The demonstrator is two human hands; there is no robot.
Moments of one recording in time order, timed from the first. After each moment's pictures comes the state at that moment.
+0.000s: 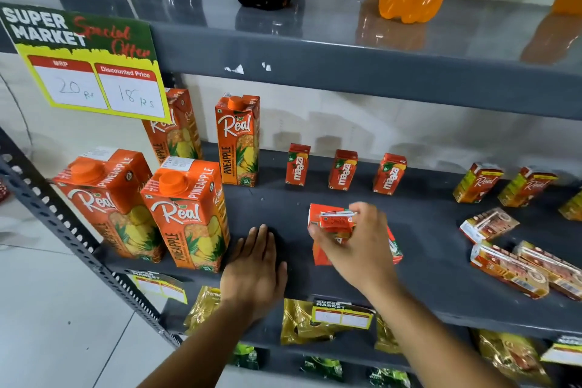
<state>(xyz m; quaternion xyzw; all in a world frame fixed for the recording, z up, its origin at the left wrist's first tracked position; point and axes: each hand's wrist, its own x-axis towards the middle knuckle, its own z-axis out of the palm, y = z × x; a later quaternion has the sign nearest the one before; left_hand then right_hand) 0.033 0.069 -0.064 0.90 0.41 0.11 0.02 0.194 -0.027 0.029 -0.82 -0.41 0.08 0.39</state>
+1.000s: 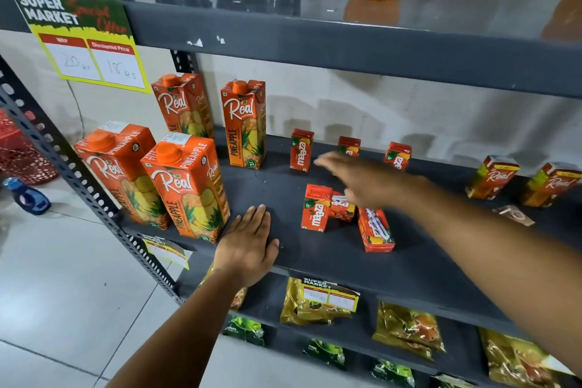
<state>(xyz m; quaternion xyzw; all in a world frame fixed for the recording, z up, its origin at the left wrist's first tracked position) 0.034 0.067 -0.065 0.90 0.43 0.09 0.01 0.280 0.013 0.102 -0.66 -0.74 0.11 -0.01</state>
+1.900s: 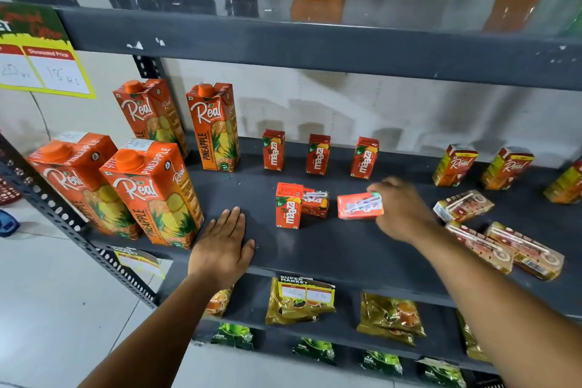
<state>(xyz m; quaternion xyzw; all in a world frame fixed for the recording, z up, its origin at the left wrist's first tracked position) 0.034 0.067 -0.063 0.89 0.44 0.09 0.01 0.351 -0.057 0.032 -0.83 -0.55 0.02 0.10</state>
